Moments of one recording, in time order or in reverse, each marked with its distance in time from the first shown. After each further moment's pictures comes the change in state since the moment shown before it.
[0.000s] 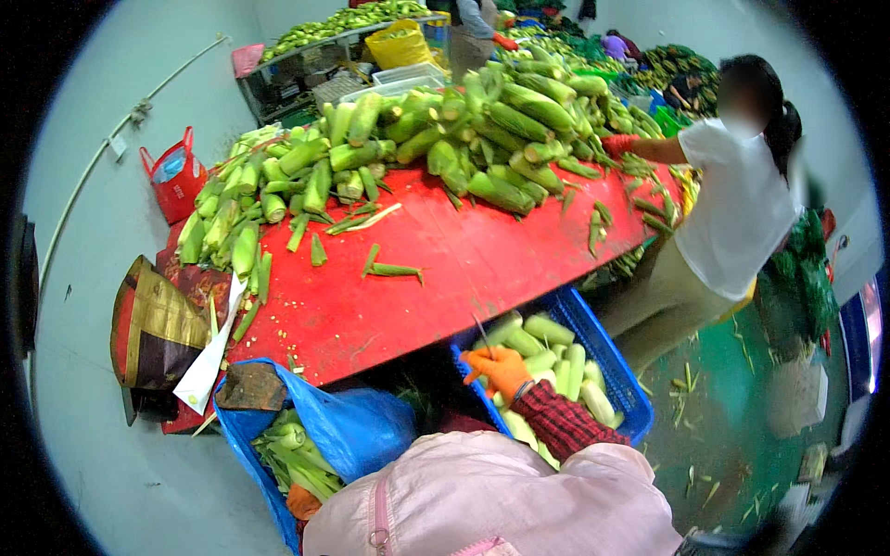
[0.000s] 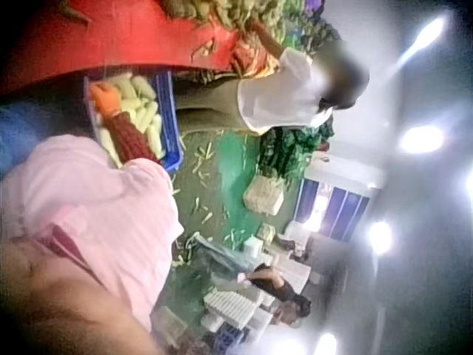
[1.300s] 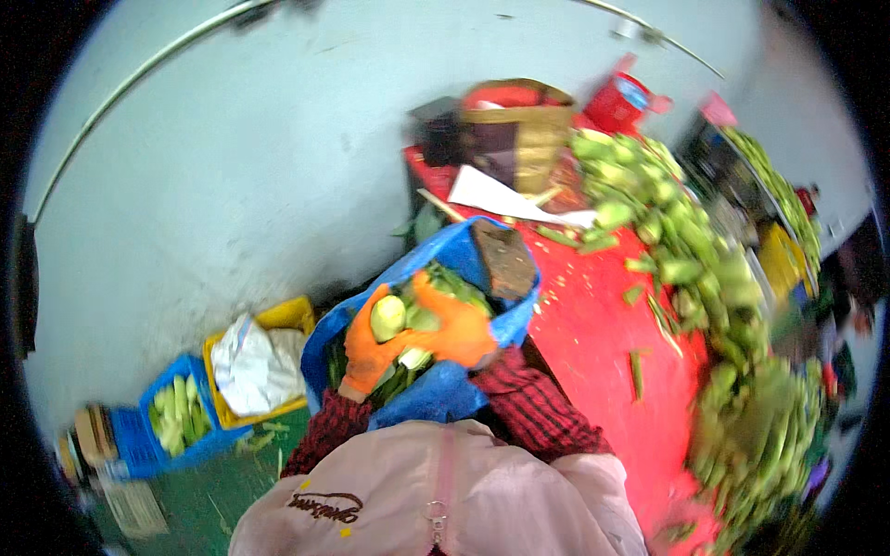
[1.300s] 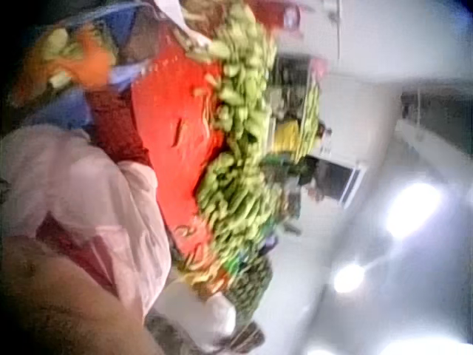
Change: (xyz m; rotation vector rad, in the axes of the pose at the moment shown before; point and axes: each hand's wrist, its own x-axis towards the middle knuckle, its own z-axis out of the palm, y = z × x) left_hand -0.058 0.151 -0.085 -0.578 0.805 -0.262; right_hand -0.066 -0.094 0.352 -0.717 -1.369 -0.769
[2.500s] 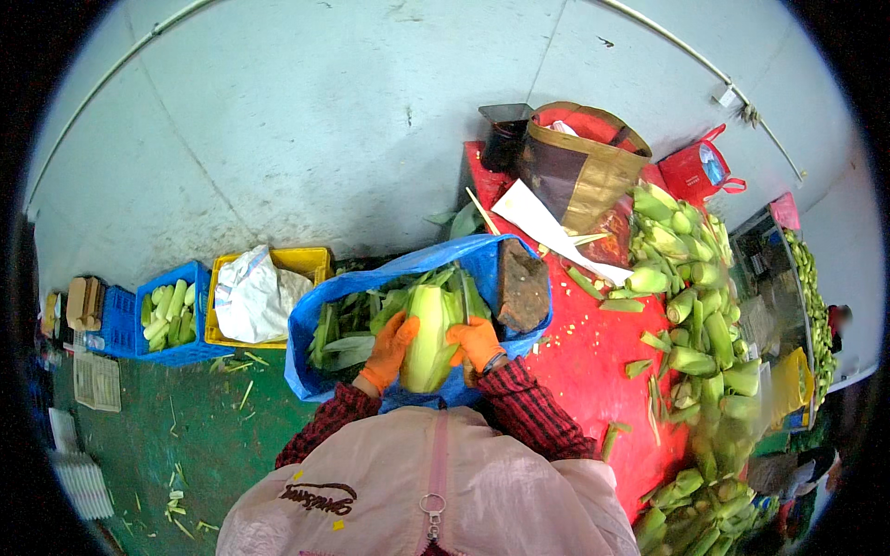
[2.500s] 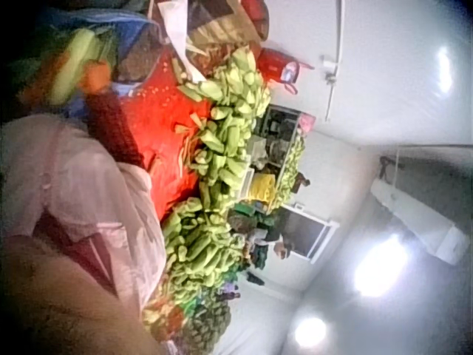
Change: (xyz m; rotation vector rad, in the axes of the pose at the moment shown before) left_hand -0.027 -0.033 0.080 -0.481 0.122 -0.421; right_hand 0.047 0.126 -0.023 0.488 -0.205 0.460
